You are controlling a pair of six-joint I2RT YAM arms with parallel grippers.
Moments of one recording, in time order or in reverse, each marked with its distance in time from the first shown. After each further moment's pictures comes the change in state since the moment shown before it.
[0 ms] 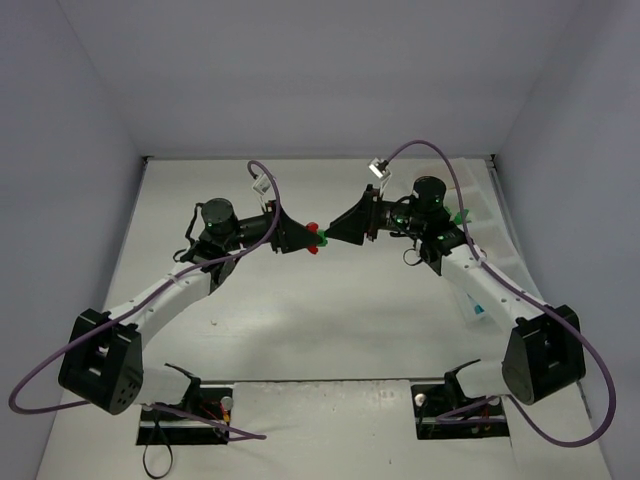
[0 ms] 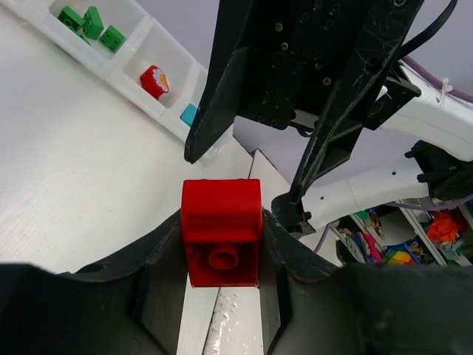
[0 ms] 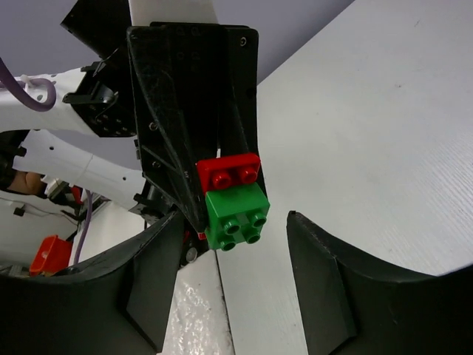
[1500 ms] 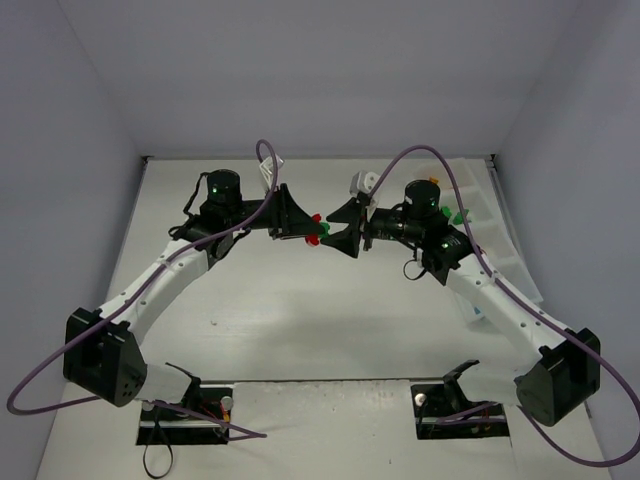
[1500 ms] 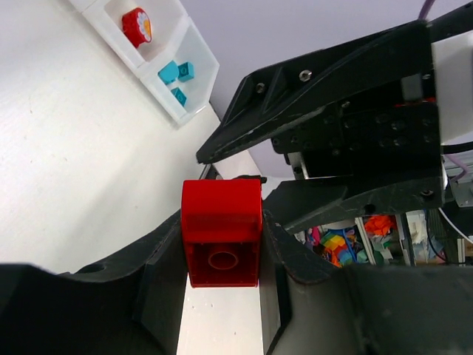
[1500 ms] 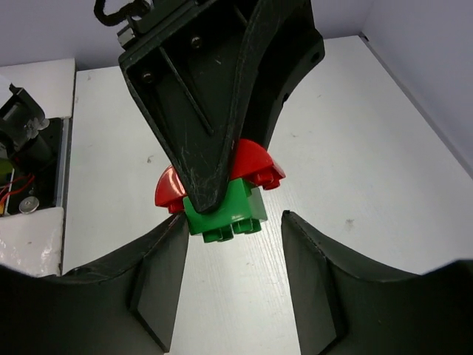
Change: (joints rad) left arm 0.001 0.041 0.282 -0.476 0.053 -0.055; right arm 0.140 -0.109 0.075 -0.274 0.167 -0.765
